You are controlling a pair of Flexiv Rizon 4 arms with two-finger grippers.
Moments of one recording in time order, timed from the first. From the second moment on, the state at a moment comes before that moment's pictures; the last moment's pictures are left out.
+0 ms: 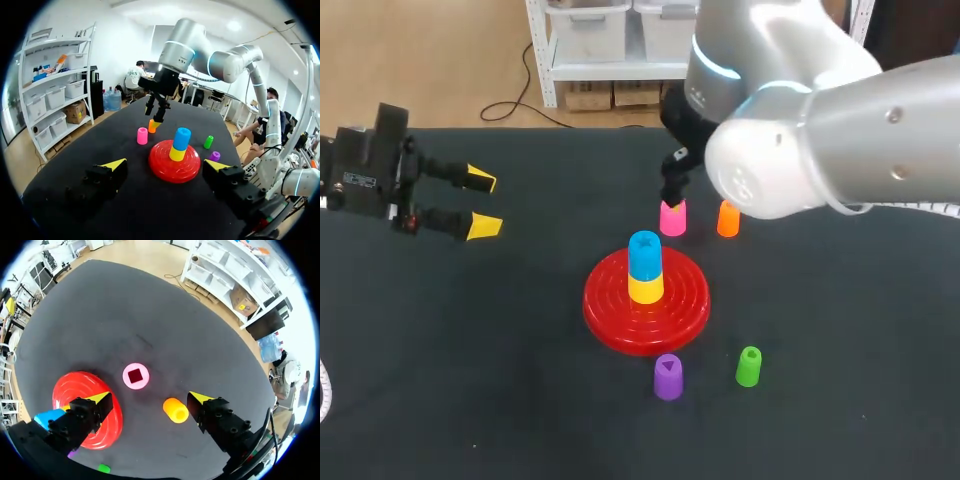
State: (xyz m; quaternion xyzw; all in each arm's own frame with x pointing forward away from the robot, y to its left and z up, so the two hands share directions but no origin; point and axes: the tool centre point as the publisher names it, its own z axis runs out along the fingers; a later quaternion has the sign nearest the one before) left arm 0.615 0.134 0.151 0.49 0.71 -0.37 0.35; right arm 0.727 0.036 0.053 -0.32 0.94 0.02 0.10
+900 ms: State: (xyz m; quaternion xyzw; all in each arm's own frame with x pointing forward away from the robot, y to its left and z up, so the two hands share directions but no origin) left arm 0.615 0.134 0.151 0.49 0.71 -0.37 0.35; right arm 0.731 0.061 0.032 -0.32 0.95 0.04 0.07
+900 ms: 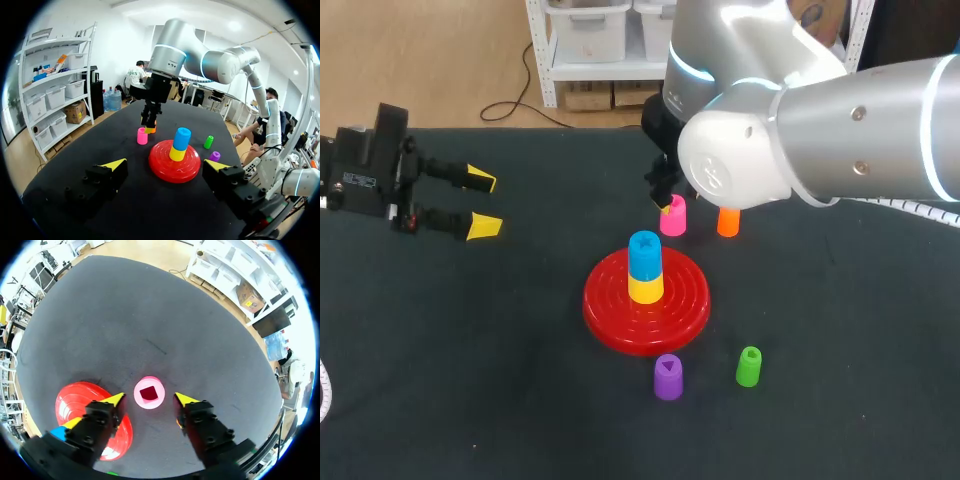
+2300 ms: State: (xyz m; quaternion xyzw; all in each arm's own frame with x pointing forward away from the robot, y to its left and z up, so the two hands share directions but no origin) left arm 0.615 0.134 0.151 0.49 0.71 -0.37 0.35; right arm 0.741 0.077 0.069 -0.37 0.92 0.04 0.10
